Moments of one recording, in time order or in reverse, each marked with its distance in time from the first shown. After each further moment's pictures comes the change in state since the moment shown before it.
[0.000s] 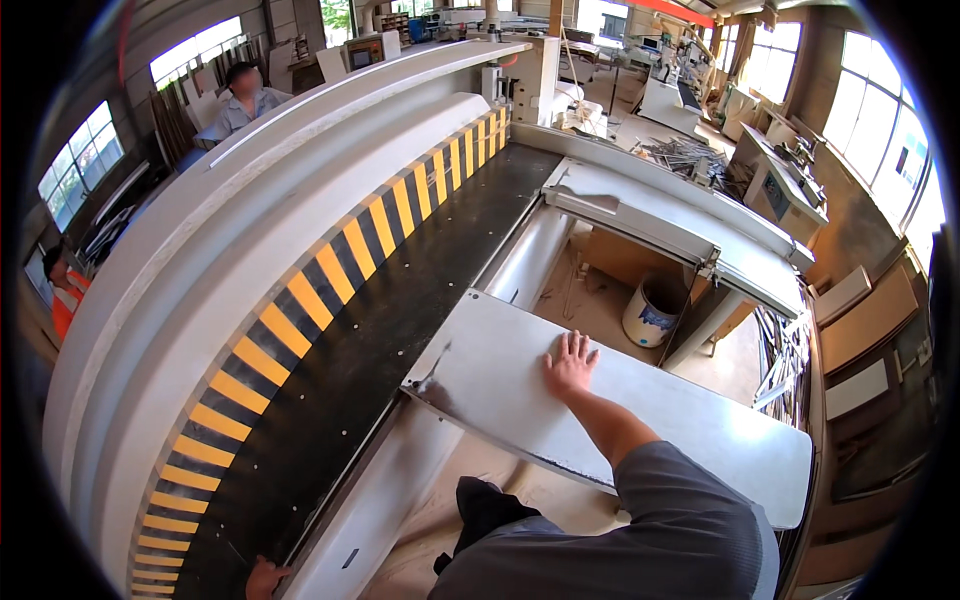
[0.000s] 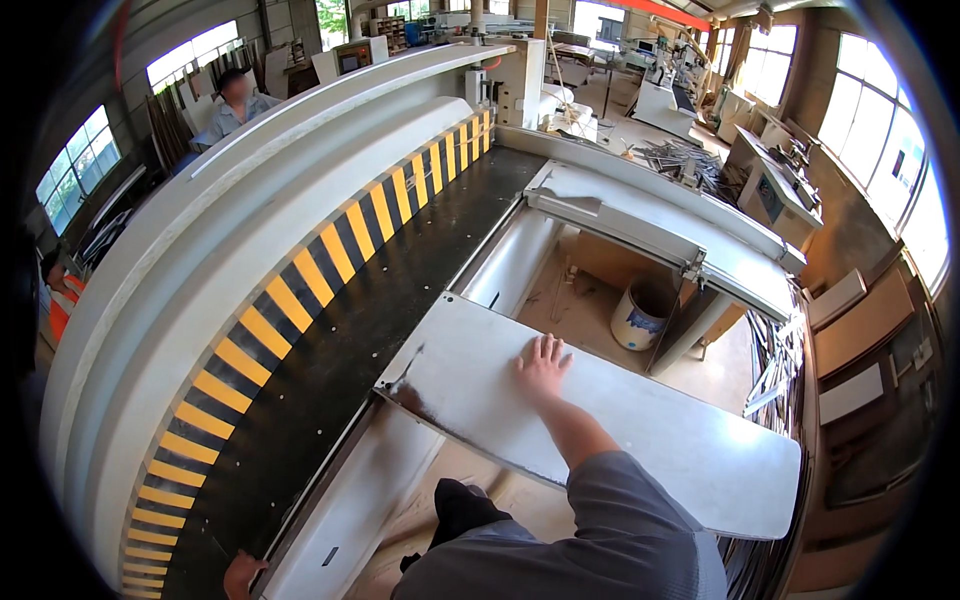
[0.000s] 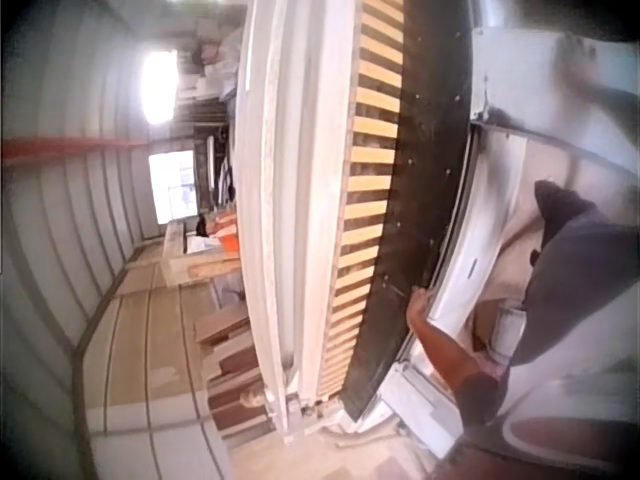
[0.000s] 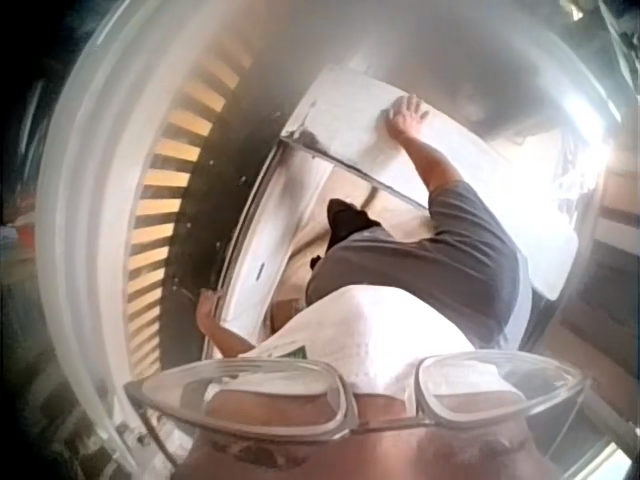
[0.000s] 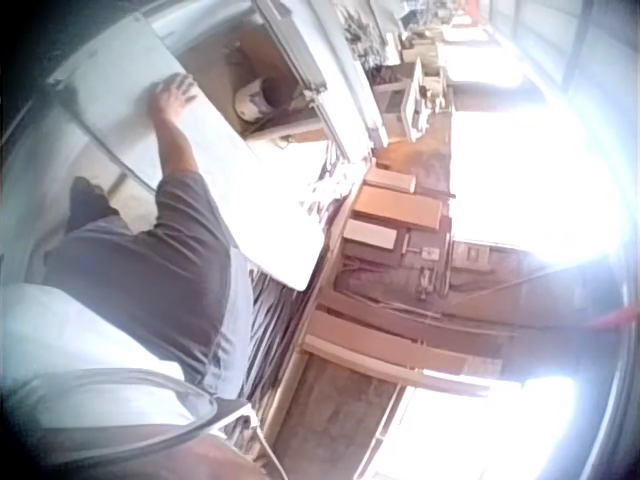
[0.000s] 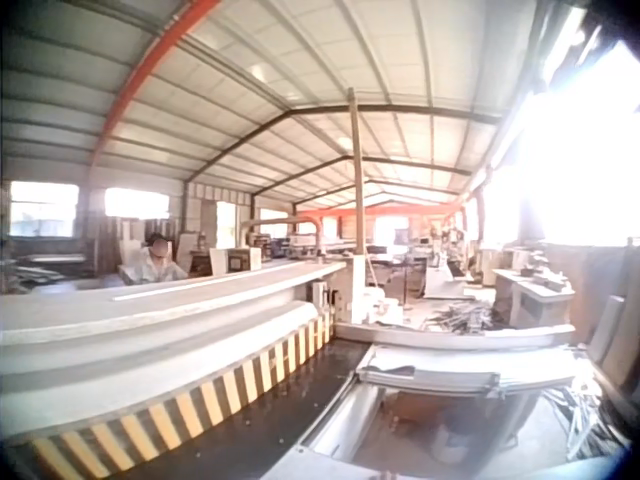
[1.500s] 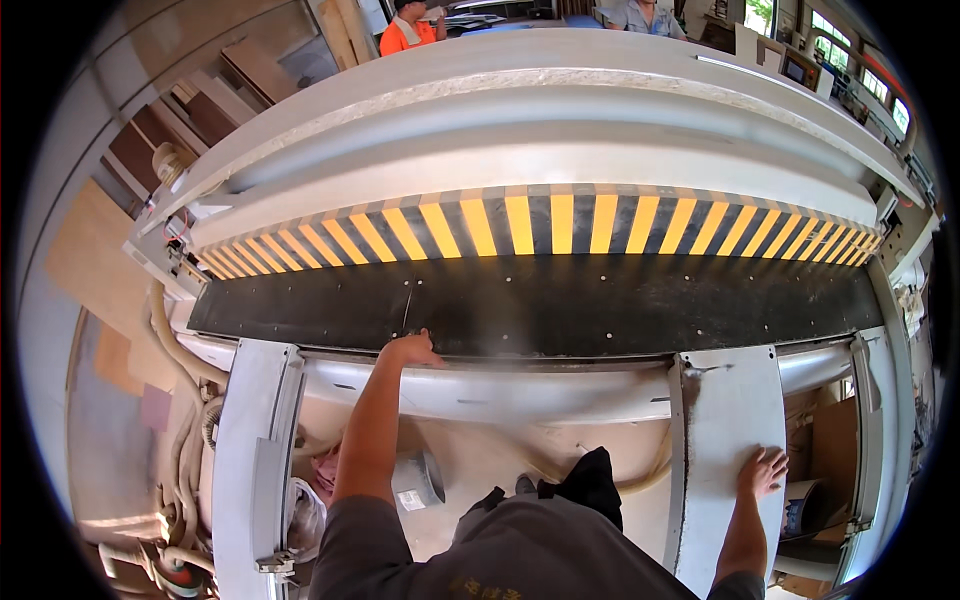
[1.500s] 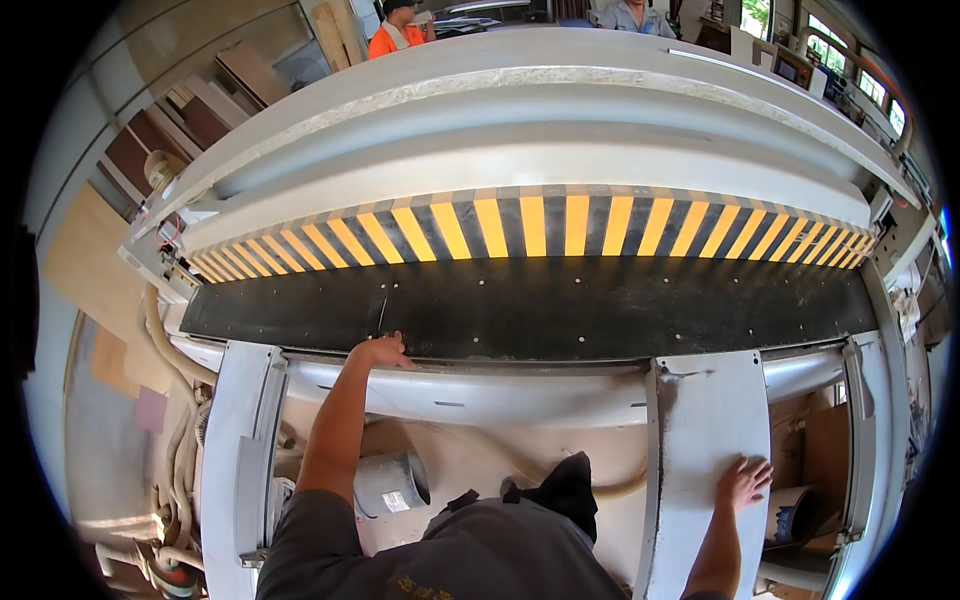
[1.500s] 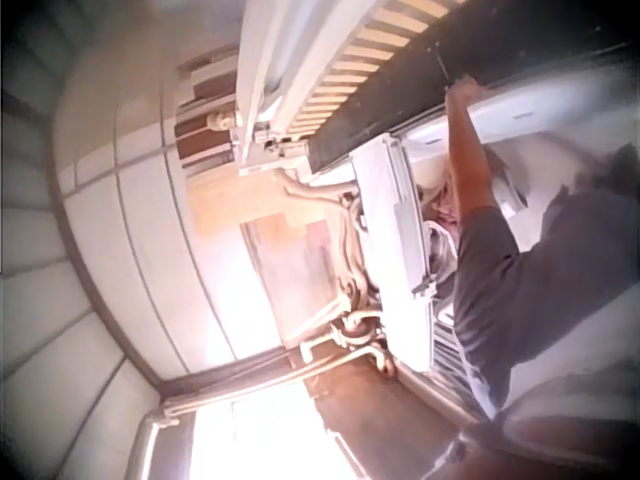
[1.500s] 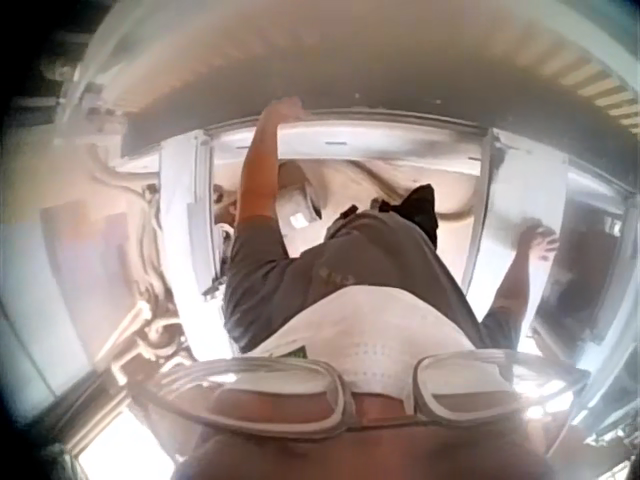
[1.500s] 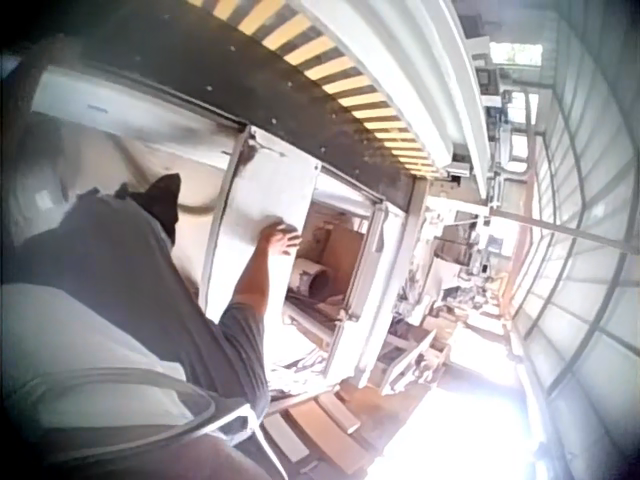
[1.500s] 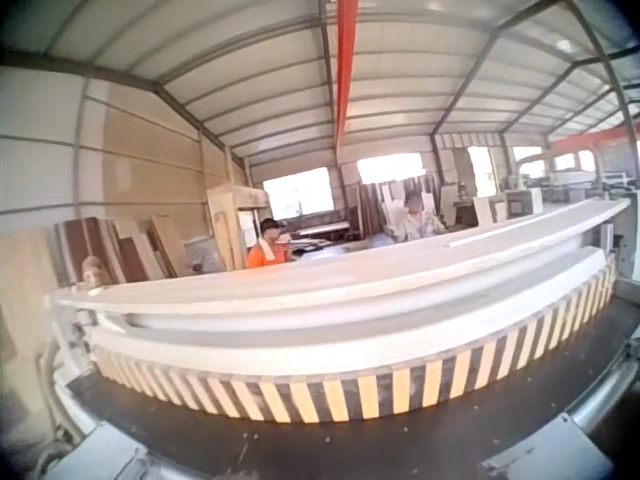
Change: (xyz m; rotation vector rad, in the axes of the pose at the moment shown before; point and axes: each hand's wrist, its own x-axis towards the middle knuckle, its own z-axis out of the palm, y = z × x) left_hand -0.053 0.166 -0.027 0.020 -0.042 -0.471; right_hand 0.014 0.002 0.029 -0.276 -0.059 0.012
